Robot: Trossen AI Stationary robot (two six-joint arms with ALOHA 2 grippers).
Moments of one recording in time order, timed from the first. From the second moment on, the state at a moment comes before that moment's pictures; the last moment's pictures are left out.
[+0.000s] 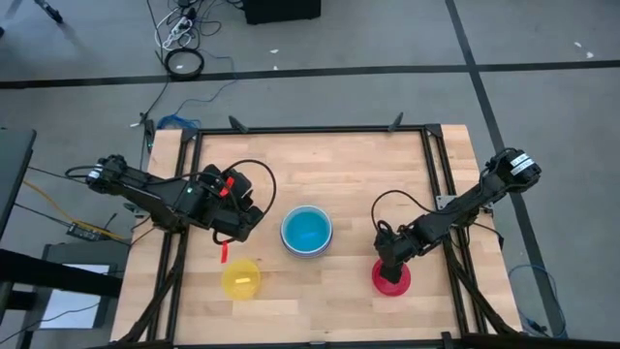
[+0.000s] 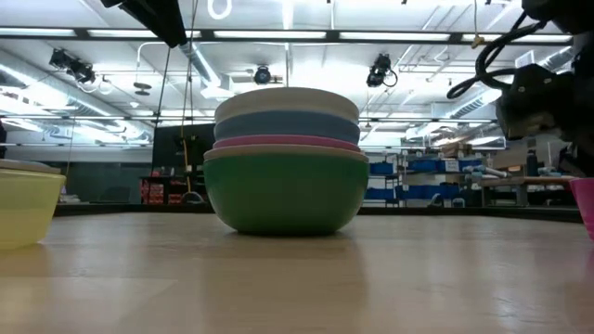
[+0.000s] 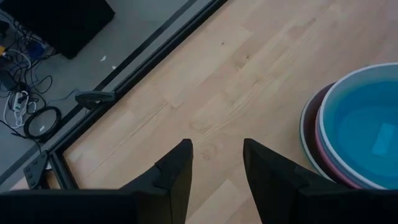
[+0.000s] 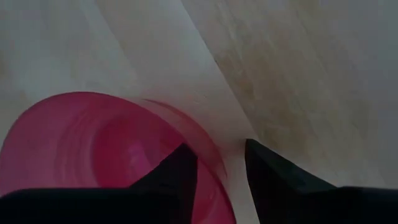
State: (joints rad) left arm -0.36 1.36 1.38 -1.40 -0.82 -1.03; right arm 0.53 1.41 0.64 -0.49 0.01 1.08
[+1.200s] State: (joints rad) left arm -0.36 1.36 1.38 -1.38 -0.84 -1.03; right arm 0.13 1.87 1.62 -0.84 0.17 0.15
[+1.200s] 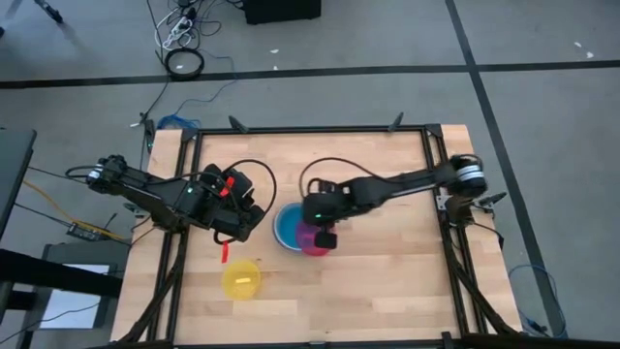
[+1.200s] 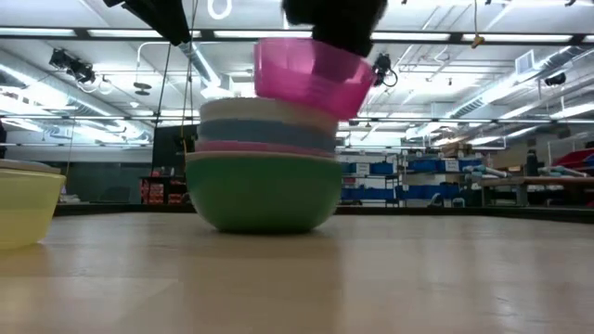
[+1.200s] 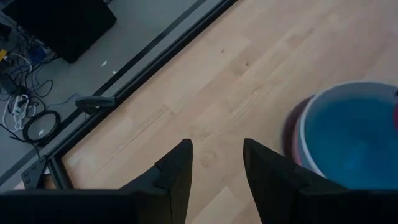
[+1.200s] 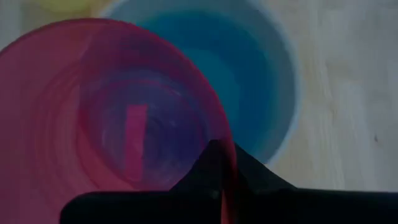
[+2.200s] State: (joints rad) left arm -0.36 1.36 1.38 -1.37 -0.84 -1.03; right arm 0.03 2.02 1.88 -0.97 0.16 0.07
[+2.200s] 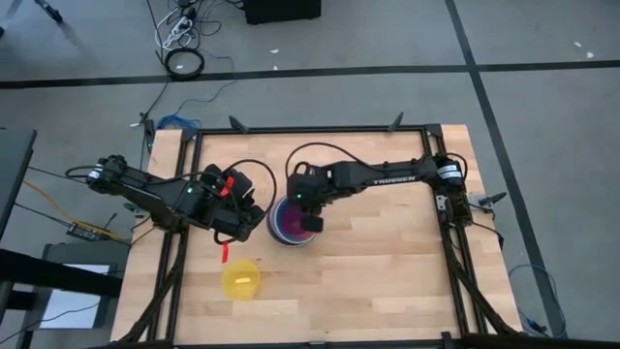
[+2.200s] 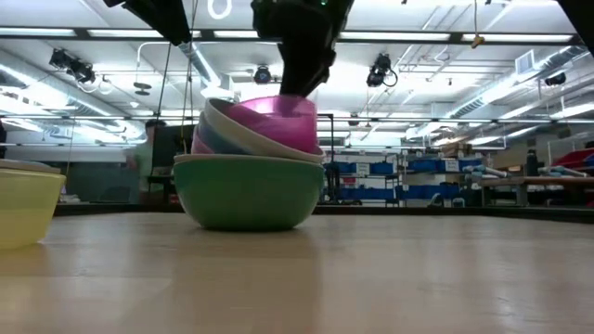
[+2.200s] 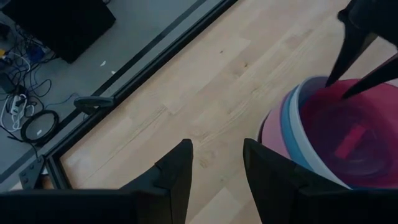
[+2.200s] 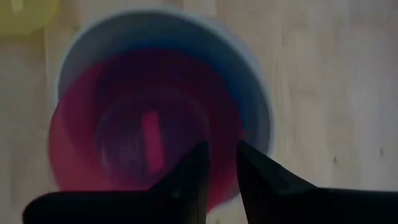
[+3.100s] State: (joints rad) left arm -0.36 1.36 1.38 -1.37 -0.85 -1.02; right arm 0.18 2.01 1.81 -0.96 0.22 0.34
